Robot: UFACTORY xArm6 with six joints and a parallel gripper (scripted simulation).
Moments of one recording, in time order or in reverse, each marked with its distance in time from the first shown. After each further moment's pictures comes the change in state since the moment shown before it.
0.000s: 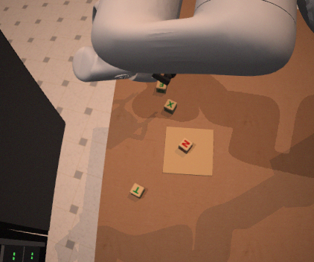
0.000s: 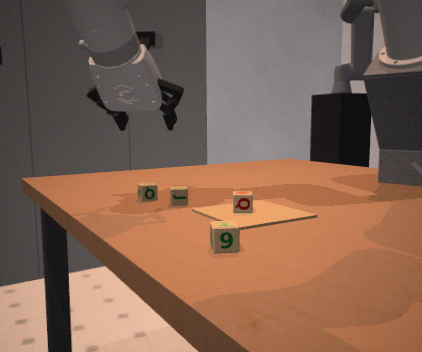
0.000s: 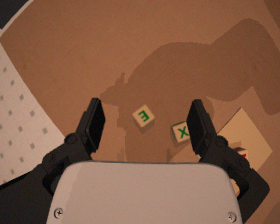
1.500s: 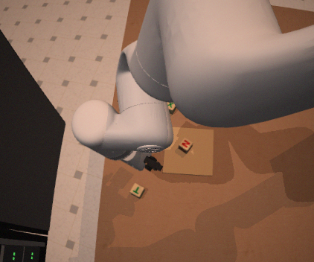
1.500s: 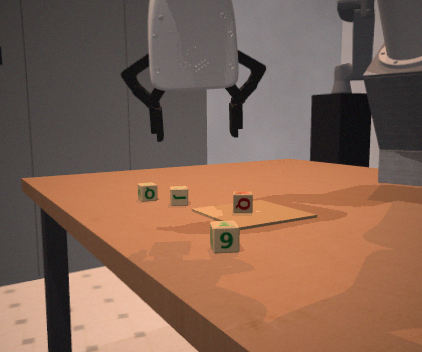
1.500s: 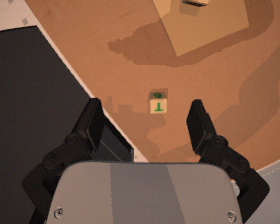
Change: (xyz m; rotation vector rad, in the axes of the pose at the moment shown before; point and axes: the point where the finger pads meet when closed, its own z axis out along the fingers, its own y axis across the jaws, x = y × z) arm -0.156 0.153 -0.152 0.106 -0.623 -0.283
